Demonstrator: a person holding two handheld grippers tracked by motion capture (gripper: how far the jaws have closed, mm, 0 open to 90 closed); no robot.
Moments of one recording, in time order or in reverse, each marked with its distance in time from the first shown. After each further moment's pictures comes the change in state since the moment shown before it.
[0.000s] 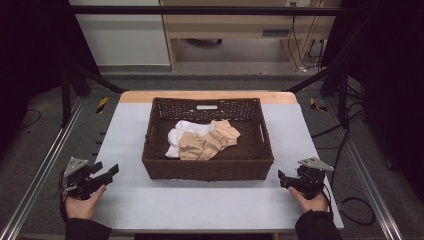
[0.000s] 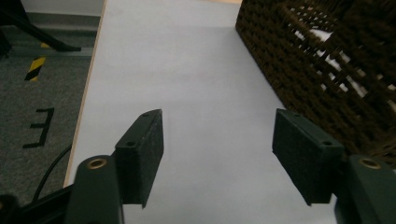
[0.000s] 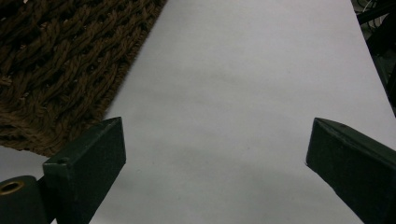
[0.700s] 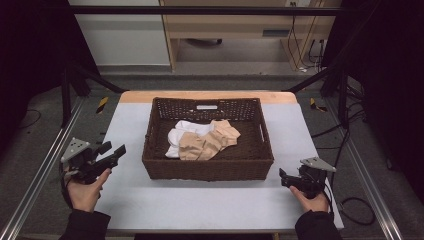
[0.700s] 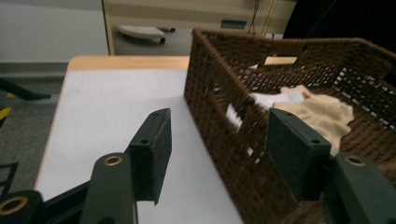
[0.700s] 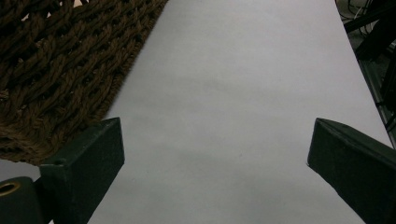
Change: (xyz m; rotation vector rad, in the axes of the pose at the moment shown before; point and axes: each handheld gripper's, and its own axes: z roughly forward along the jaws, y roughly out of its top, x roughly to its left) left arm -0.043 0.065 -0.012 -0.134 -0.108 0.044; right arm -0.002 0.001 -0.002 -0.037 -0.014 0.016
